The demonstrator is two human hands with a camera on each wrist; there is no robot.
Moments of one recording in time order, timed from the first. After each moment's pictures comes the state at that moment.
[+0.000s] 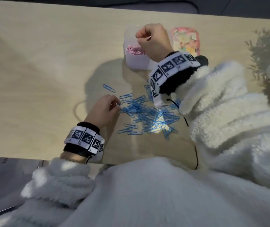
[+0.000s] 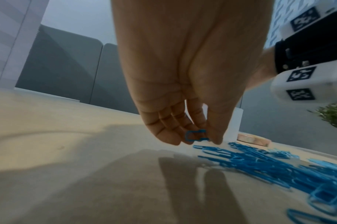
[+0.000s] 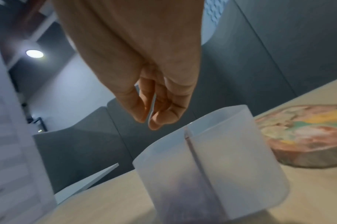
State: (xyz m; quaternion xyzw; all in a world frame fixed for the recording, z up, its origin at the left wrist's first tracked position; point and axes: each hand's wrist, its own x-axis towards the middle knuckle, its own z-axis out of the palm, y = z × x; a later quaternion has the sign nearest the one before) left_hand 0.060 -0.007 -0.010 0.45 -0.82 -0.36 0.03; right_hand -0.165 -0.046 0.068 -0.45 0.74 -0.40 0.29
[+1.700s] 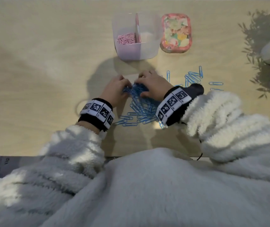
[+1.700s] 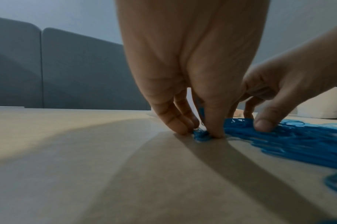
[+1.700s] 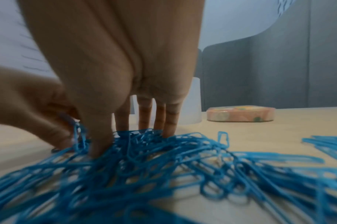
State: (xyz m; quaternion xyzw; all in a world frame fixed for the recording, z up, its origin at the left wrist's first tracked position) left_hand -0.003 -0.013 -0.008 0.36 -0.89 -0.28 -0.03; right_hand -0.160 0.057 -0.009 -0.68 0.70 0.00 0.23
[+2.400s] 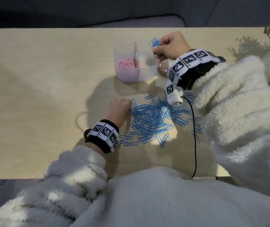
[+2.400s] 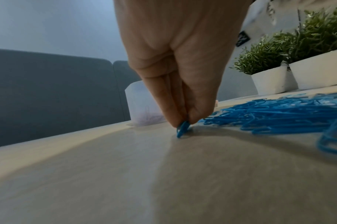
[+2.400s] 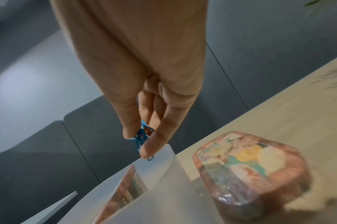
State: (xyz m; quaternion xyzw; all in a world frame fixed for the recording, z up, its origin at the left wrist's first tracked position) left_hand -0.016 -0.009 -0.007 0.35 -0.92 -0.13 -0.09; right_hand -0.250 -0.034 0.065 -0.33 0.78 -0.41 0.33
